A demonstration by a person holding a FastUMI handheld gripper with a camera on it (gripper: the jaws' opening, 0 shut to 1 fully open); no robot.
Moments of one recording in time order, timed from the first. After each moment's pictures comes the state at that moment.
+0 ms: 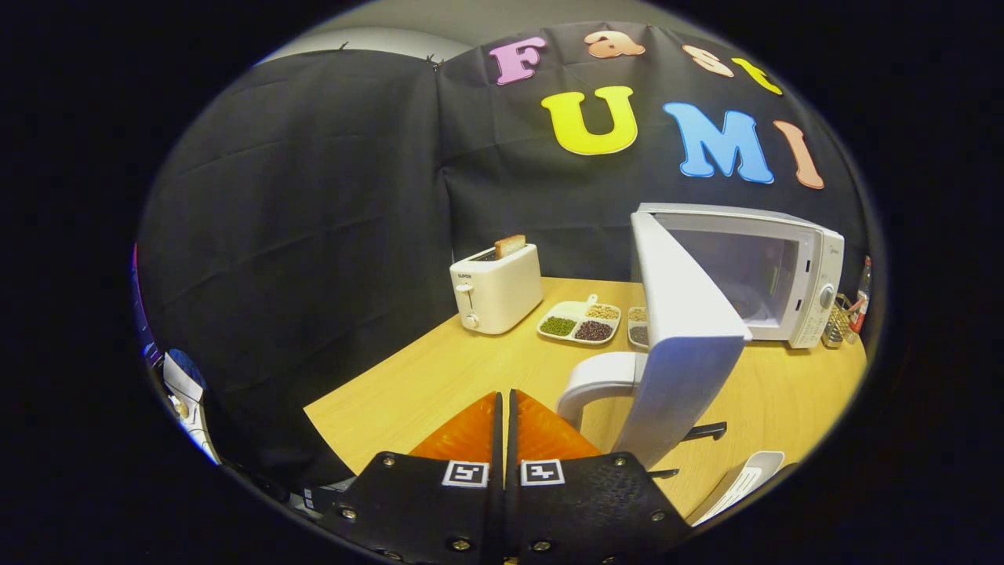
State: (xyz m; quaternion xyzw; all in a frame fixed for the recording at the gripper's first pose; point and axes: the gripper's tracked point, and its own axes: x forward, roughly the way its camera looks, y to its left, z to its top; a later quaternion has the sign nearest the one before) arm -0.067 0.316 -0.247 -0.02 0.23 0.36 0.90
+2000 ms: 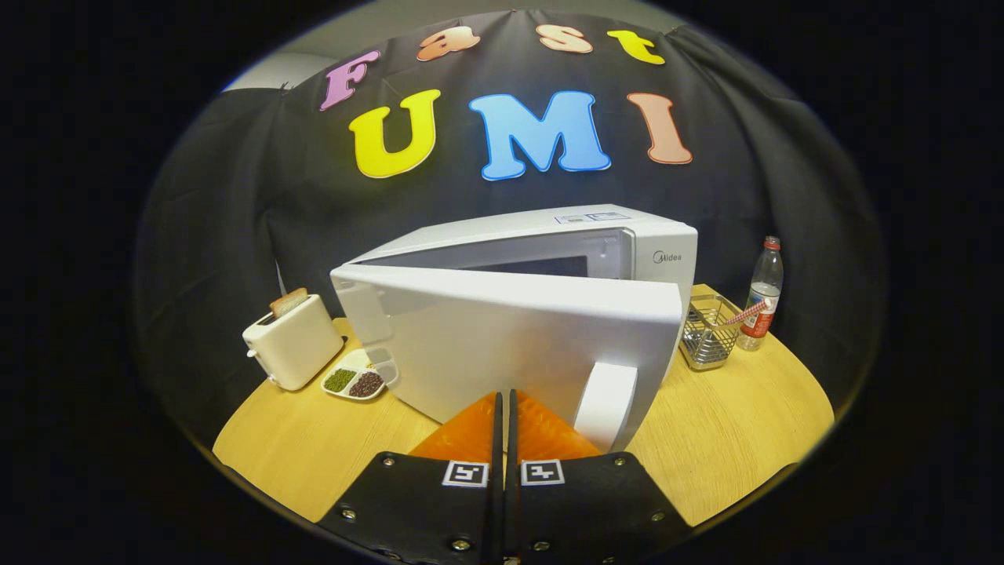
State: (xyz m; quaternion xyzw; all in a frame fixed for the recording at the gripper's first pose) arm 0.158 0.089 -0.238 0.03 0.24 0.13 0.96
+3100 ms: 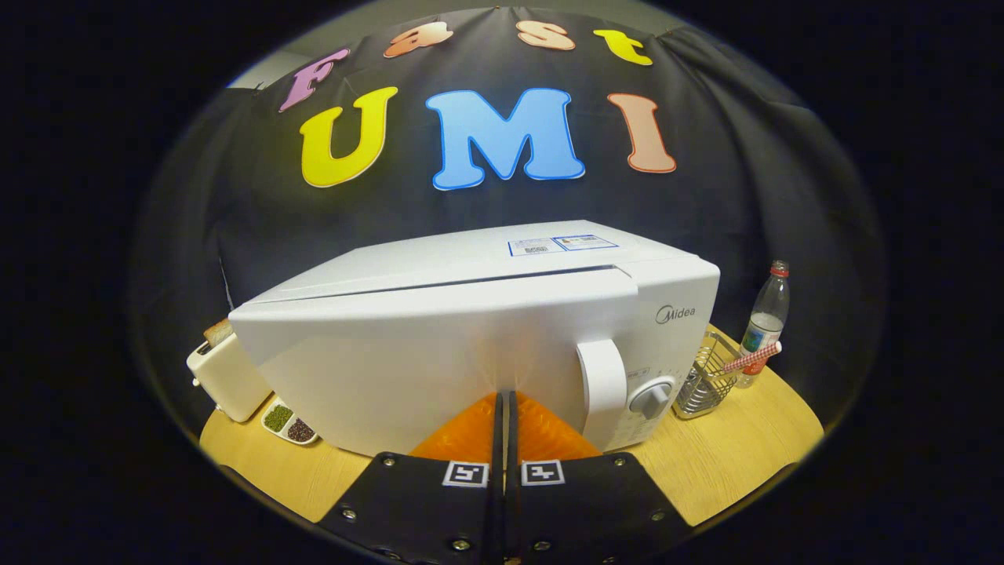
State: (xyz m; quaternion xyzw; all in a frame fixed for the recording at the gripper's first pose) arm 0.266 0.069 -0.242 0.01 0.22 0.07 0.97
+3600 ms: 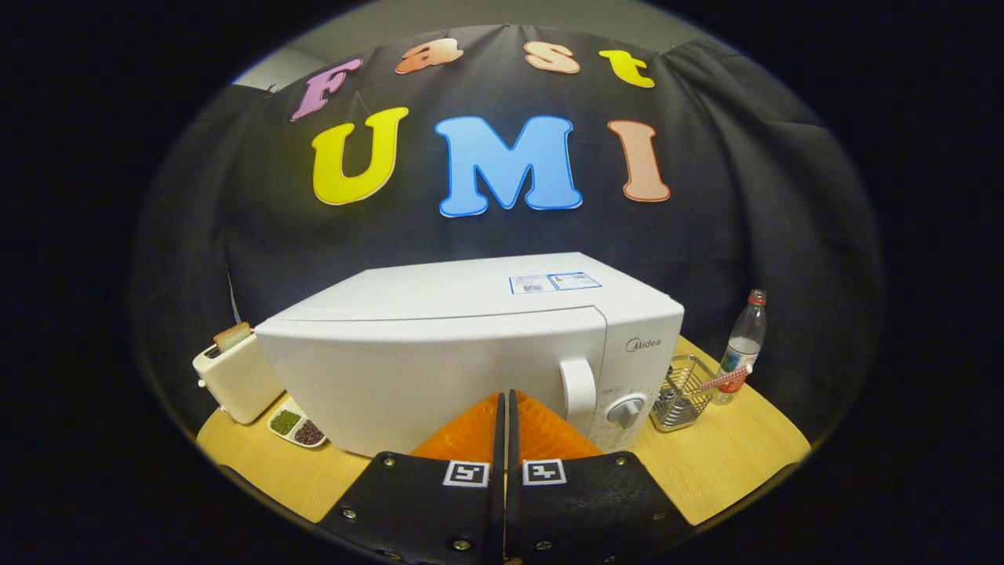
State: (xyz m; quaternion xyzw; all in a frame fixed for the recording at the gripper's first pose) arm 0.226 0.063 -0.192 0.00 0.17 0.07 0.98
